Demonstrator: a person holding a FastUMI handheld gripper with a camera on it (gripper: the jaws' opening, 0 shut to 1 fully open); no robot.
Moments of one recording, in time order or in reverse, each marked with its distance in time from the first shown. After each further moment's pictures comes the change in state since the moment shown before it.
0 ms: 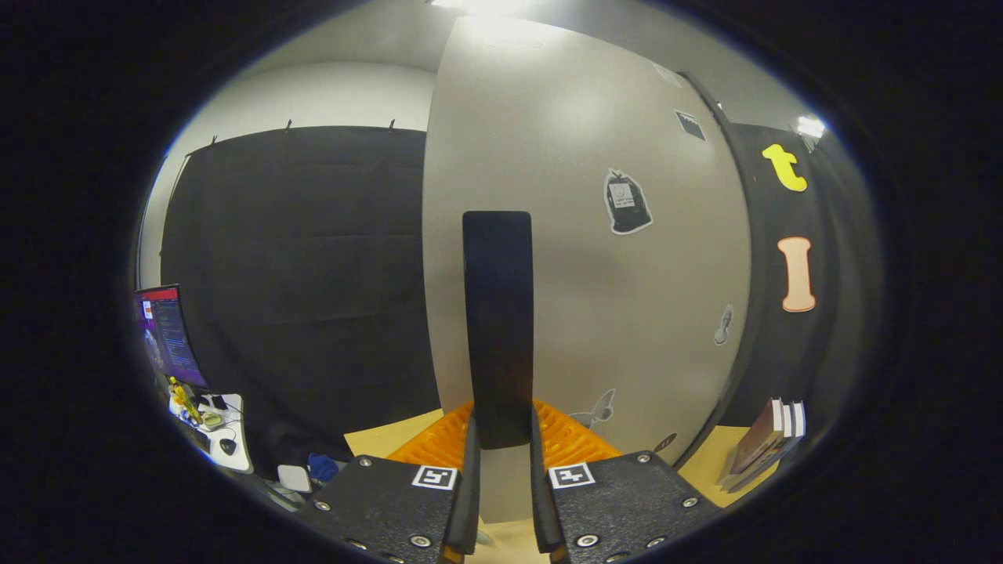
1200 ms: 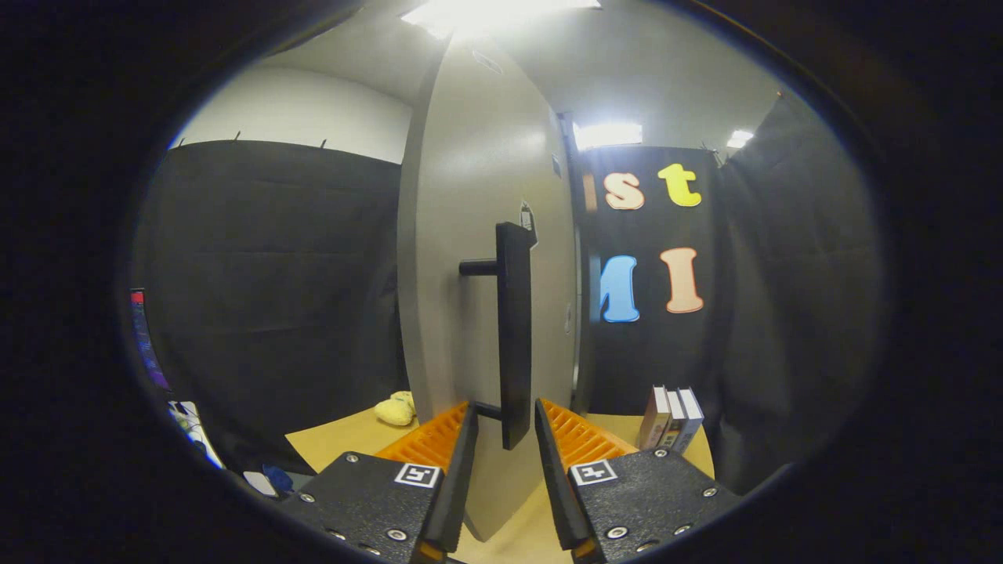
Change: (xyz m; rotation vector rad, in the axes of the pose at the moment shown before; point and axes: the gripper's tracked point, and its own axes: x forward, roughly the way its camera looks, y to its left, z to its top) arm -0.116 -0.055 -0.016 0.057 -0.089 -0.385
